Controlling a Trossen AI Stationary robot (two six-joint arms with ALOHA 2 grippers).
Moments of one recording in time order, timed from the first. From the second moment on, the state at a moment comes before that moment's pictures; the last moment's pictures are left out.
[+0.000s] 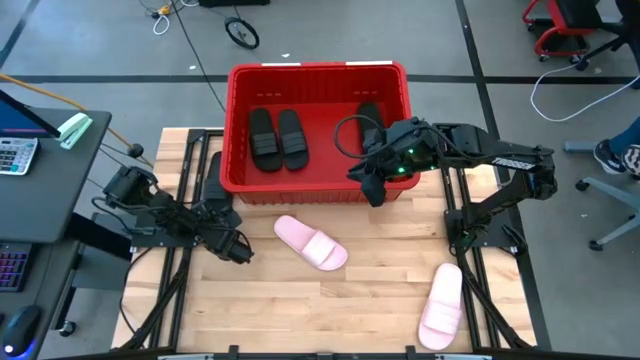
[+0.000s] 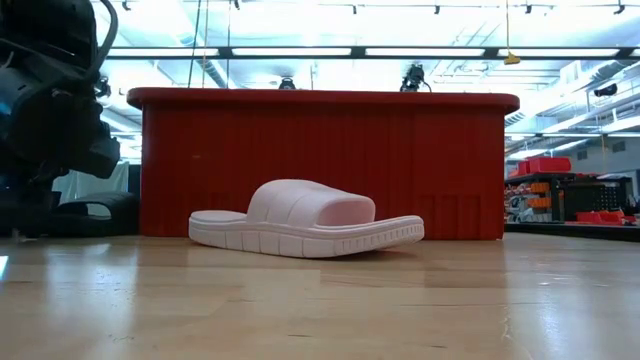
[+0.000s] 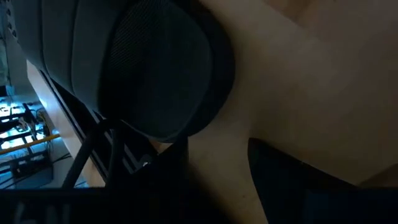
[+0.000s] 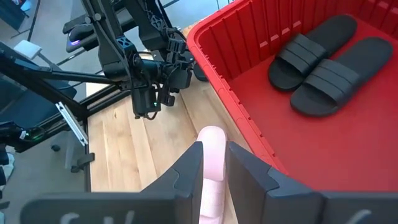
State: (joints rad) left arm -0.42 1.57 0.59 -1.10 -0.42 -1.12; right arm -0.03 1.44 1.76 -0.93 0.05 0.48
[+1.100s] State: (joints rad) left arm -0.22 1.57 0.58 -1.01 -0.54 -0.95; right arm -0.03 1.44 1.76 -0.93 0.05 0.49
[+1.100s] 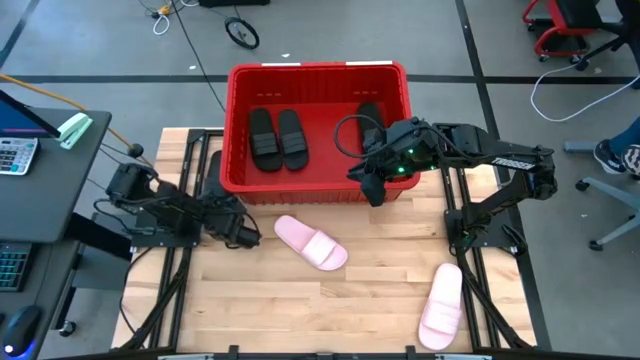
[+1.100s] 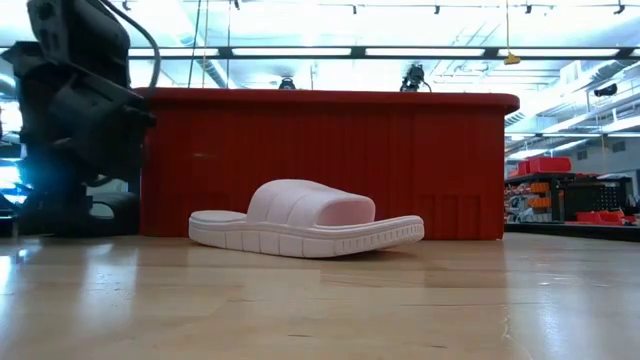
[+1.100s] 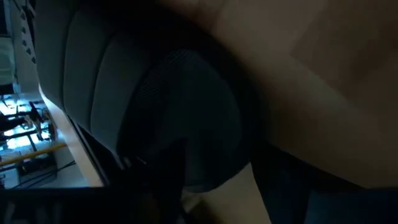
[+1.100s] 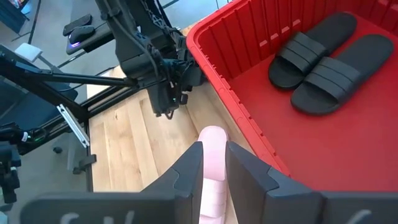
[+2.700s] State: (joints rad) left arm -0.34 1.57 2.24 -1.36 -0.66 -0.39; right arm 0.03 1.41 1.76 -0.90 0.05 0.53
